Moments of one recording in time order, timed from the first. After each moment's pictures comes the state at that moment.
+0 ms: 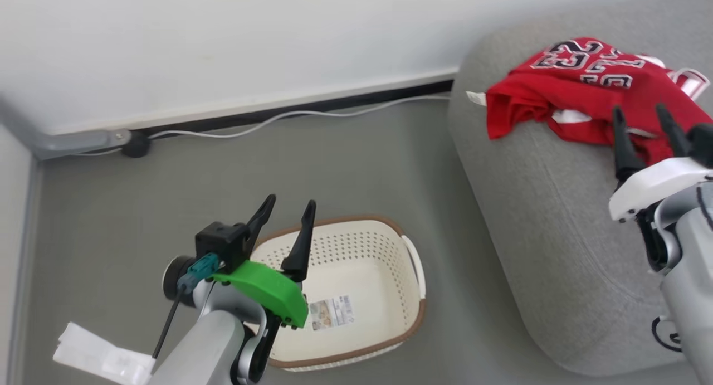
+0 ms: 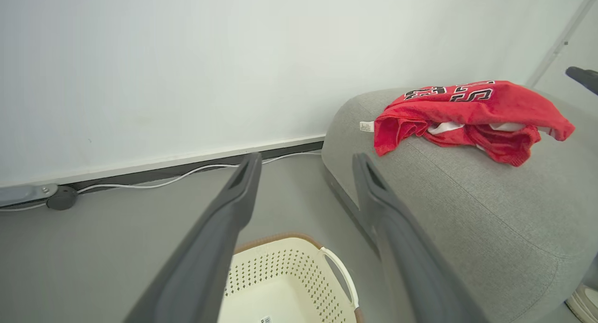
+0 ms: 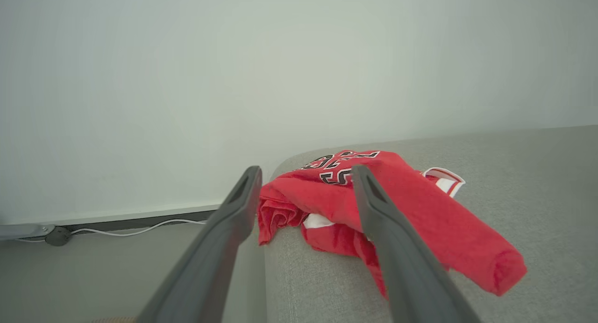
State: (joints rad) left arm -0.32 0.11 -0.62 0.29 -0.59 0.05 -0.21; right arm -0.47 -0.31 0.15 0.64 0.31 0.04 -0.25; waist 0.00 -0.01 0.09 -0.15
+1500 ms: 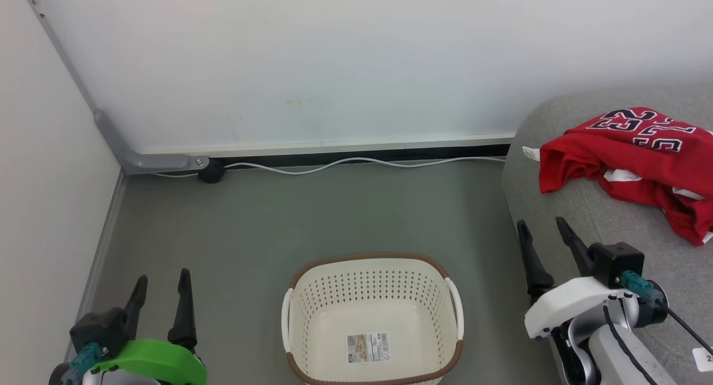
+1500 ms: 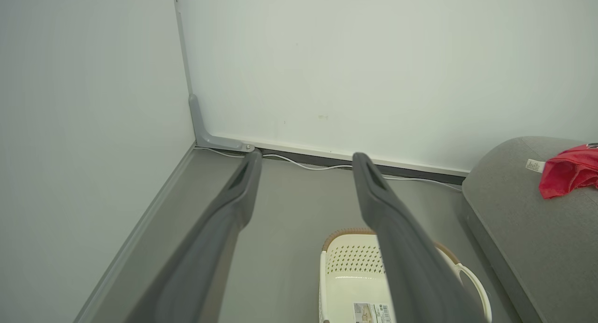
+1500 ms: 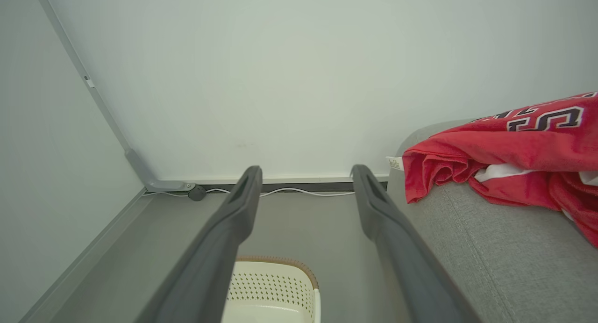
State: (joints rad) left arm 0.01 0.23 -0.30 0.20 -0.58 0.11 -0.25; right arm -0.08 -0.12 0.25 0.36 0.28 -0.04 -0.25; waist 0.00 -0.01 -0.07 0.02
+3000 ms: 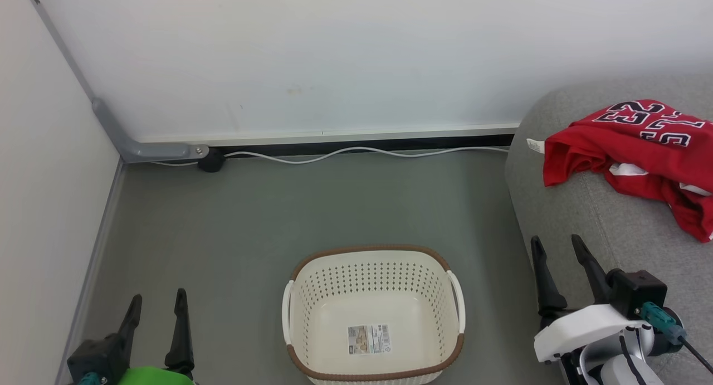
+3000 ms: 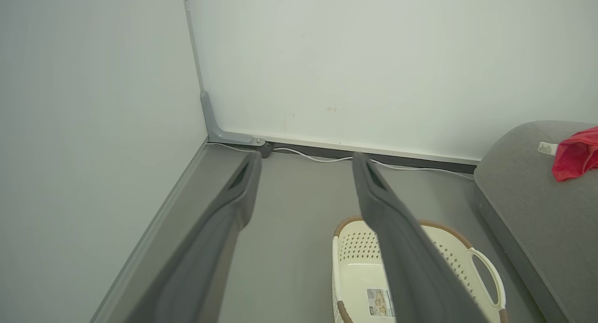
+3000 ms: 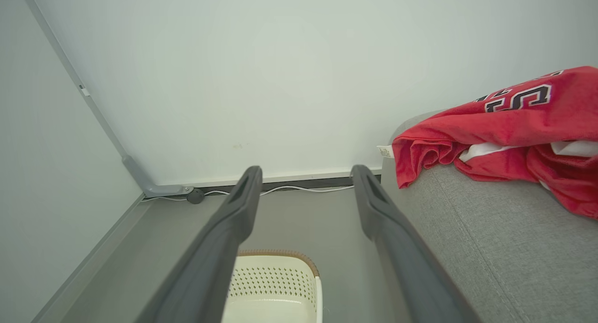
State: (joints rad) left arm 0.13 0.21 -0.24 0.10 -0.48 0.12 -0.25; right arm 0.07 -0.12 0.22 0.16 0.29 -0.08 -0.25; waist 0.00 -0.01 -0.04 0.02
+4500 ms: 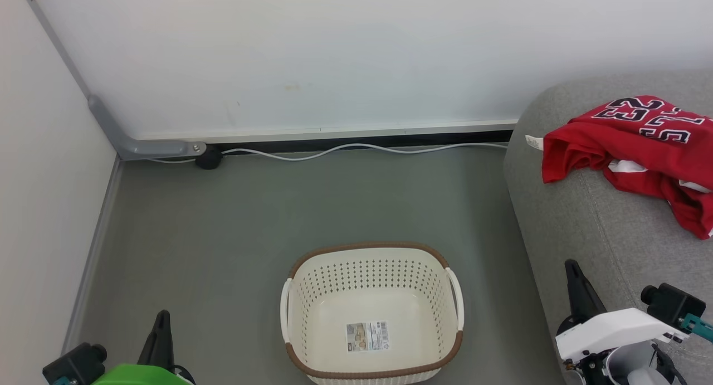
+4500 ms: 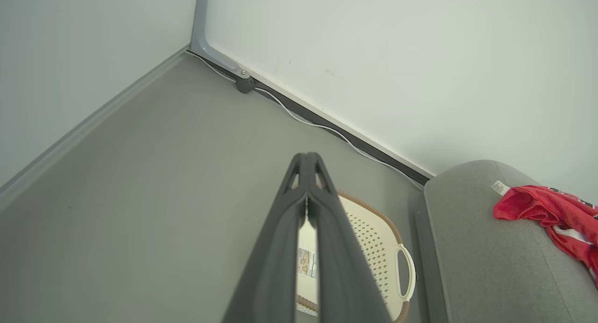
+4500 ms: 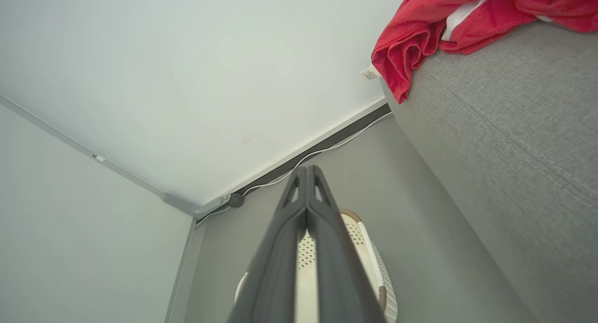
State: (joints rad) left arm 0.13 0.14 -0.17 0.17 -0.83 0.05 -0.15; right arm 0.10 -0.09 0.14 0.20 0.71 -0.03 -0.15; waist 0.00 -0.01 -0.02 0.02
